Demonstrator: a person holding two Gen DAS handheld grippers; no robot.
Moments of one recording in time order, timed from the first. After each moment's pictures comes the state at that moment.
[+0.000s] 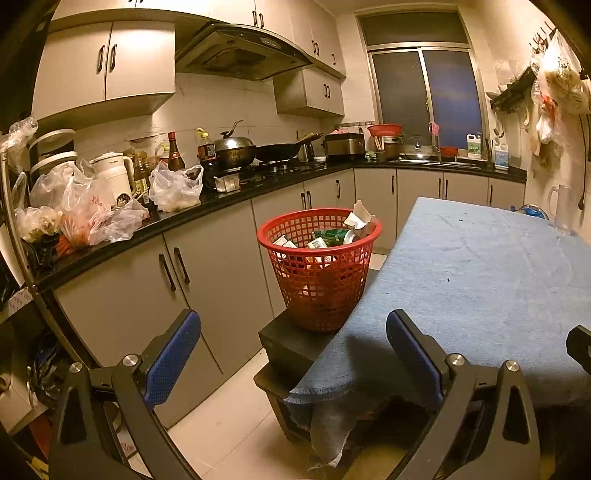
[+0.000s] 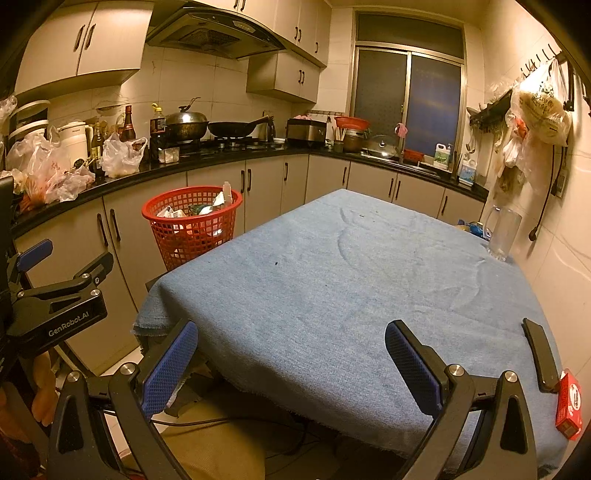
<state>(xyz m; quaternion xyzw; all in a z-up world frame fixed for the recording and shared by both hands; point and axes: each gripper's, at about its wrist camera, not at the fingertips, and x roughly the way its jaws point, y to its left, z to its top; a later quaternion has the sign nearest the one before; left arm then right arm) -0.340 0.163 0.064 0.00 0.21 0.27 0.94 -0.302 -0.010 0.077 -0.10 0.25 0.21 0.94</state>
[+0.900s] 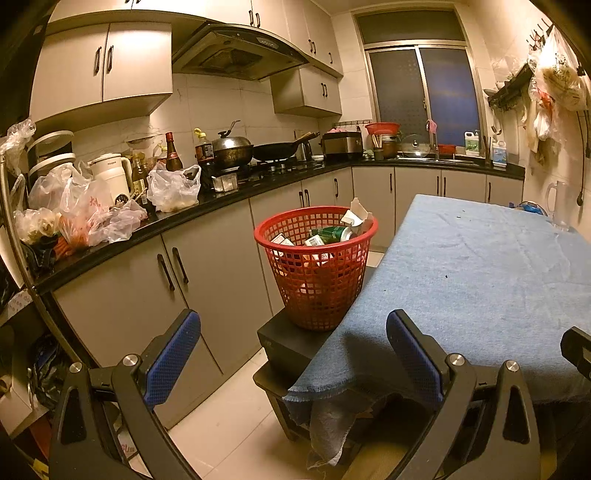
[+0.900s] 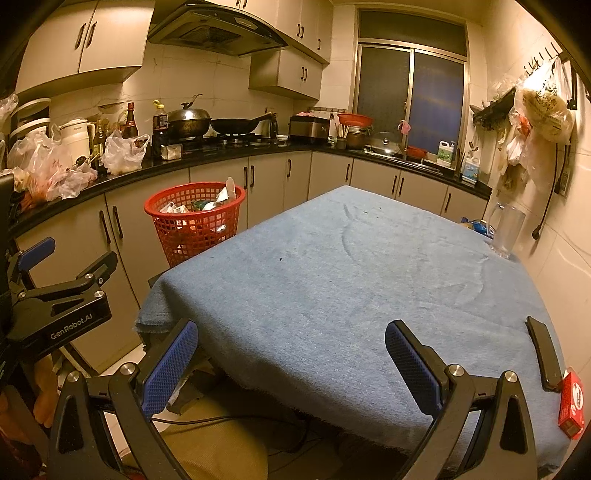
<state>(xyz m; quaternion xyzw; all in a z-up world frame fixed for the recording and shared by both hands) -0.337 0.162 0.066 0.00 0.21 0.26 0.94 -0.304 -0.008 0.069 -0.10 0.25 0.22 0.94</state>
